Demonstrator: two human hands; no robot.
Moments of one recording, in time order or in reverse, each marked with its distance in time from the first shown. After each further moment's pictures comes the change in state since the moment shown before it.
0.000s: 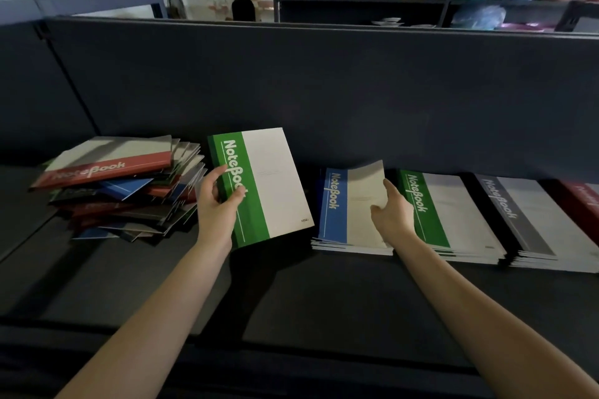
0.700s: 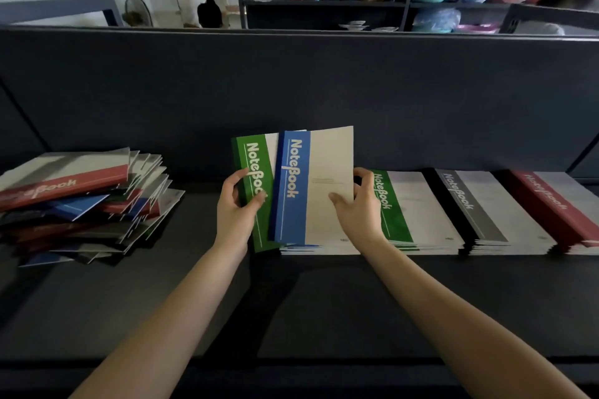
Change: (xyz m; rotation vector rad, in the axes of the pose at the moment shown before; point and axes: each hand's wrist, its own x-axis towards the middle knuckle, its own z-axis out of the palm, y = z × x) left_hand -0.019 -0.010 0.068 0.021 -0.191 -0.009; right_hand -0.029 -0.024 -0.016 0.394 0.089 -0.139
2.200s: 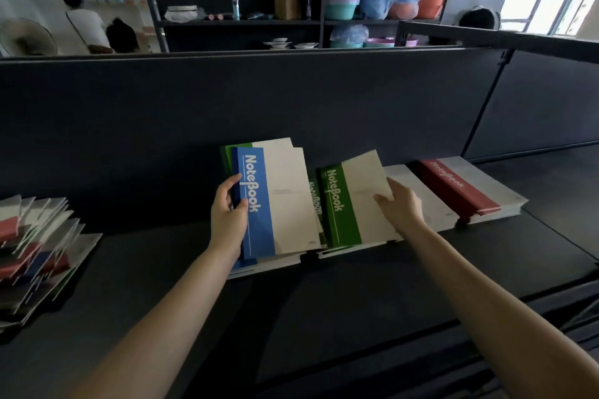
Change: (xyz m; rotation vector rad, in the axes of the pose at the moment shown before) left_hand 0.004 -0.007 0.093 0.046 -0.221 -0.034; right_hand 0.029 0.048 -0.169 -0.436 0.211 0.177
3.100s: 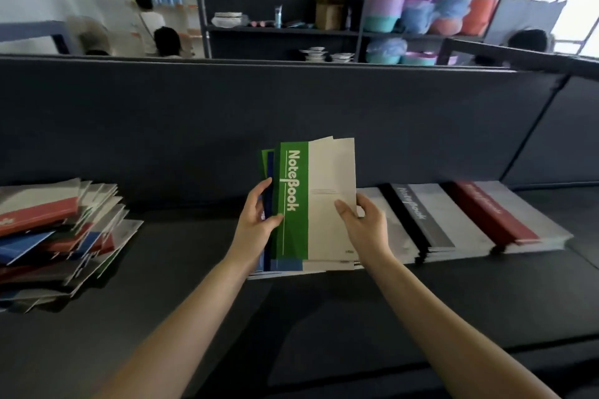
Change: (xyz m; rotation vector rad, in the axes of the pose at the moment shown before) left_hand -0.018 0.012 -0.025 -0.150 -0.194 -0.013; right_hand -0.065 -0.082 0.066 0.505 -0.100 -0.113
